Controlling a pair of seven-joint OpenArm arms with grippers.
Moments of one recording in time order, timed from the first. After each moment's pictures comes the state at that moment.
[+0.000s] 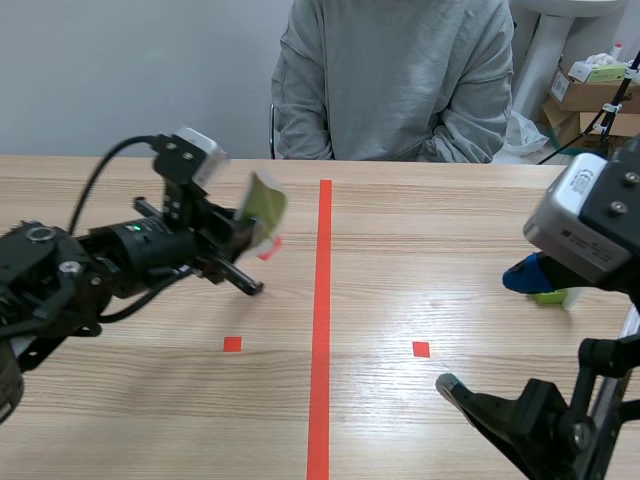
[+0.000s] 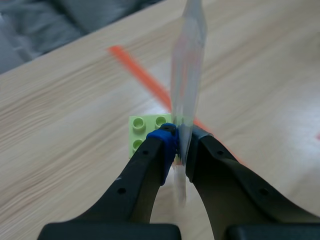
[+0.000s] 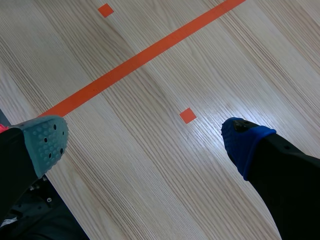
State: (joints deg) left arm -4.7 -13.8 9.4 75.8 -4.0 -27.8 3.4; right arm -38.1 30.2 9.2 126.0 17.5 39.9 -26.8
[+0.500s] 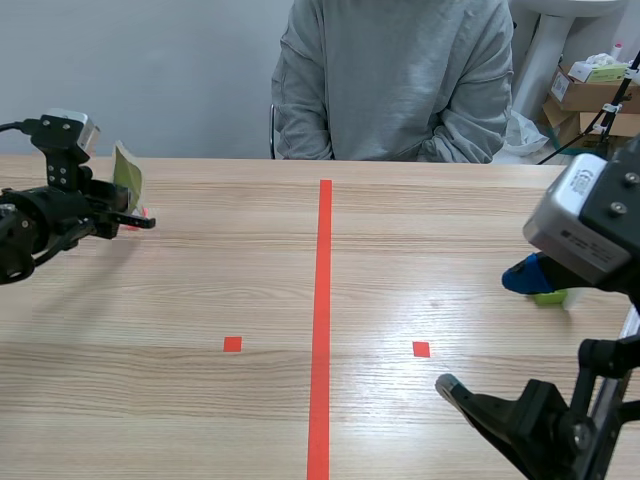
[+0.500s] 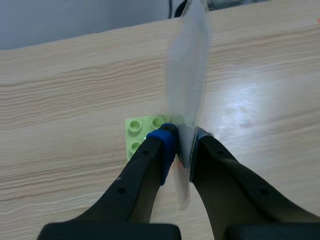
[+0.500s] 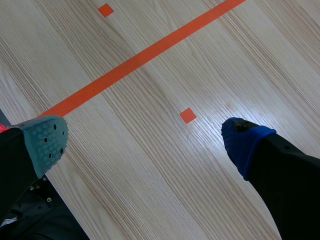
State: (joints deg) left arm -23.6 -17.7 -0.7 45.4 -3.3 -19.0 -0.8; right arm -38.1 30.2 9.2 126.0 17.5 39.9 -26.8
